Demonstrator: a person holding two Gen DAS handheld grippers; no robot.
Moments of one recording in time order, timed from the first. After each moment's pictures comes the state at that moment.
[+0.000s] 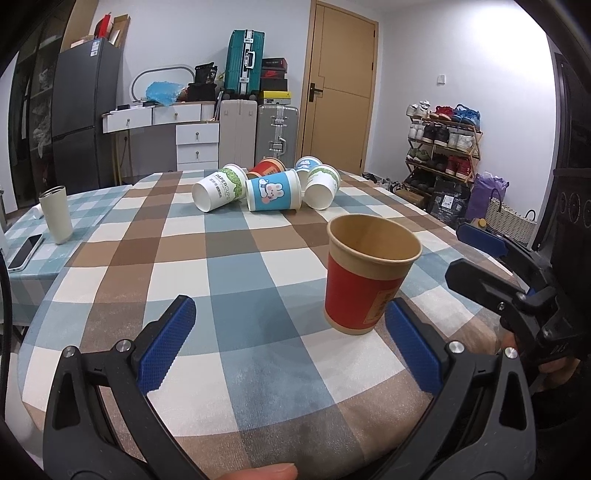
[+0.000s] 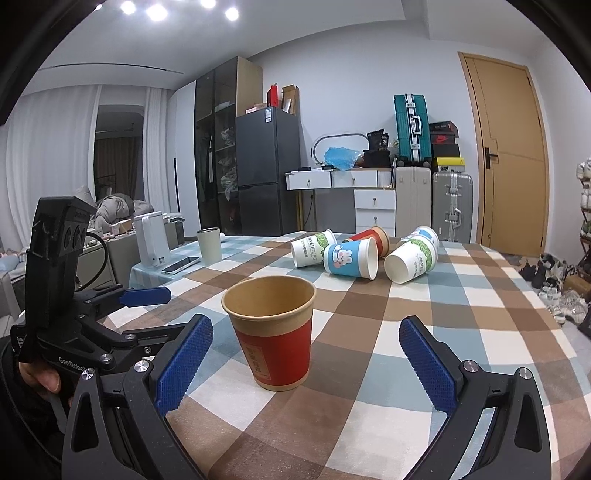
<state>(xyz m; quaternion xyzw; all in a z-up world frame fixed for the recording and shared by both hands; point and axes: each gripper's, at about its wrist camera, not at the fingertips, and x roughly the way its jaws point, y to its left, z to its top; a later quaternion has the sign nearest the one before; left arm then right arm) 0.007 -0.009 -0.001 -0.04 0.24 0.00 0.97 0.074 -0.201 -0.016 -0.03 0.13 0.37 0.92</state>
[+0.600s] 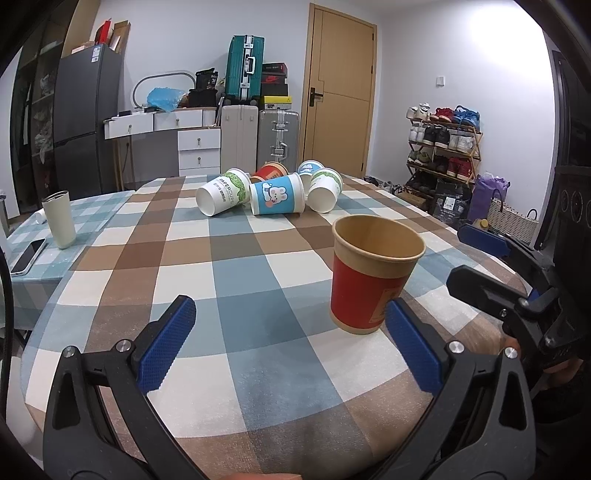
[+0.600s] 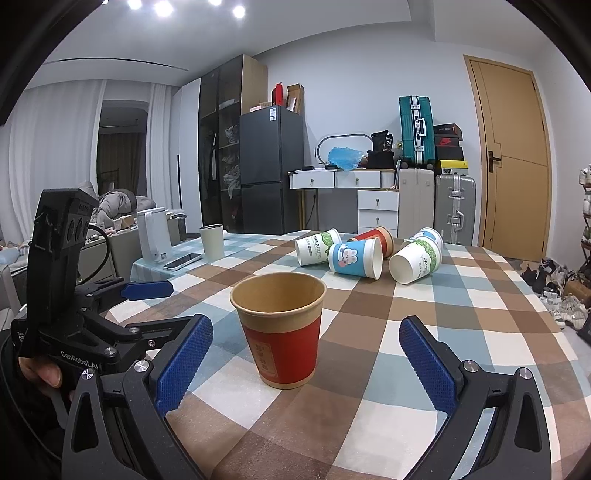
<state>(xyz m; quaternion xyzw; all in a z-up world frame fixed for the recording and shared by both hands) 0.003 -0.005 -0.001 -0.04 0.23 0.00 0.97 0.071 -0.195 -0.017 -0.04 0.13 0.37 0.92</state>
